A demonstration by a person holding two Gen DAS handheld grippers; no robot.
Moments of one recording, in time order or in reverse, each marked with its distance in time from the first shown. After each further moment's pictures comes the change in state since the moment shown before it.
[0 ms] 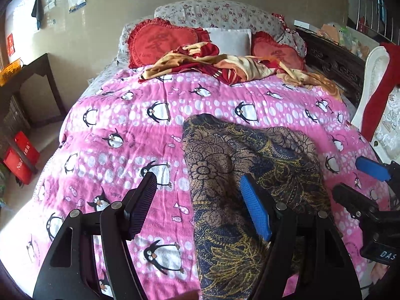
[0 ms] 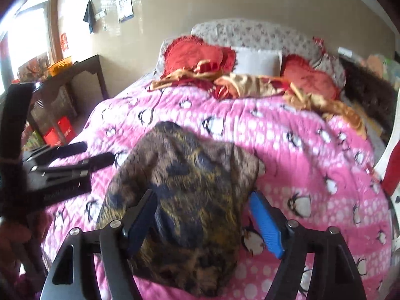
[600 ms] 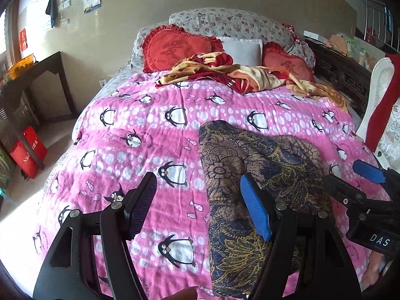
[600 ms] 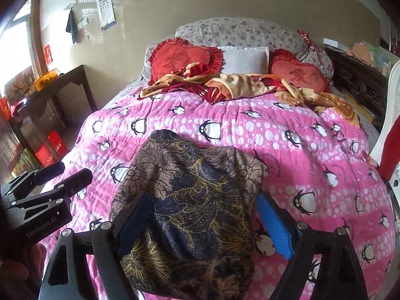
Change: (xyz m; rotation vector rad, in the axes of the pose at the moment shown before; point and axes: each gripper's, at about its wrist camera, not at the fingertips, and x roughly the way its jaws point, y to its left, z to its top) left arm -0.018 0.015 -0.006 -0.044 -0.034 0.036; right arm 0.006 0.011 0.010 0.096 0.008 -0.042
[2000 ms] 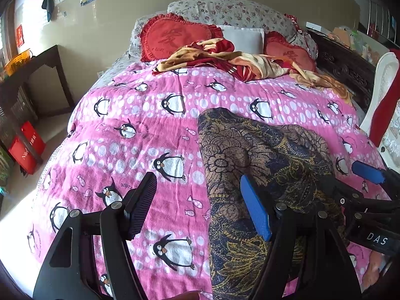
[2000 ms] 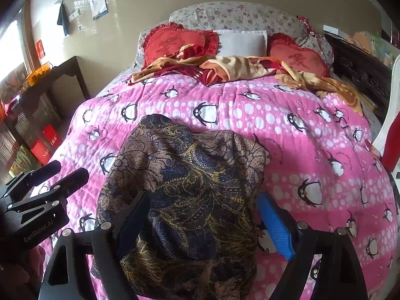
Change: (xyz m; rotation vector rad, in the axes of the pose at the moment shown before) left arm 0.026 0.000 -0.003 -0.002 0.061 -0.004; right arm 0.029 -0.007 -0.002 0.018 0.084 -0.007
